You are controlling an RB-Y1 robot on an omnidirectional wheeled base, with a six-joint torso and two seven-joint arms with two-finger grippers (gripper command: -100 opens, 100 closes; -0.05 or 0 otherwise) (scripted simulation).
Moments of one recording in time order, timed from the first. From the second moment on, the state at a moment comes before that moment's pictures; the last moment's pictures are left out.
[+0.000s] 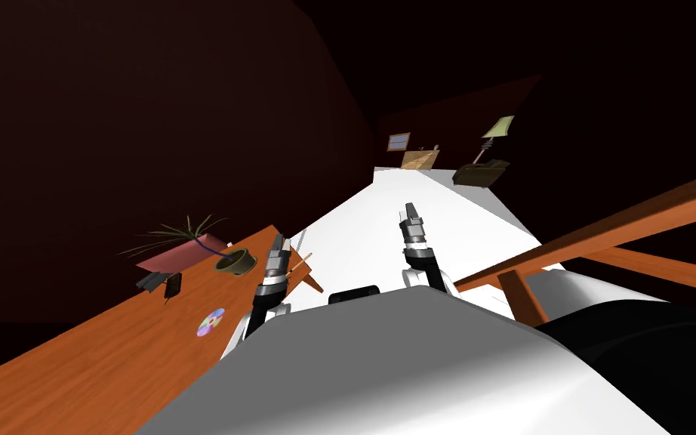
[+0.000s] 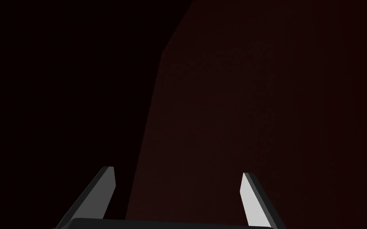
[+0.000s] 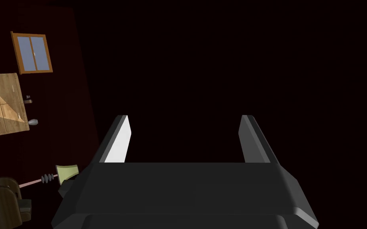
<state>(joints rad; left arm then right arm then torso) 0.55 0.24 -0.04 -2.07 -0.05 -0.52 -0.05 0.53 0.01 0.01 -2.21 0.10 -0.46 0.12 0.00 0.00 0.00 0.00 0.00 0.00</state>
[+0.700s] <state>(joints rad) 0.68 0.44 0.01 -1.86 -0.06 -0.42 -0.16 0.53 0.01 0.01 -2.21 0.10 -0.46 0.12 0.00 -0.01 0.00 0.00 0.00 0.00</state>
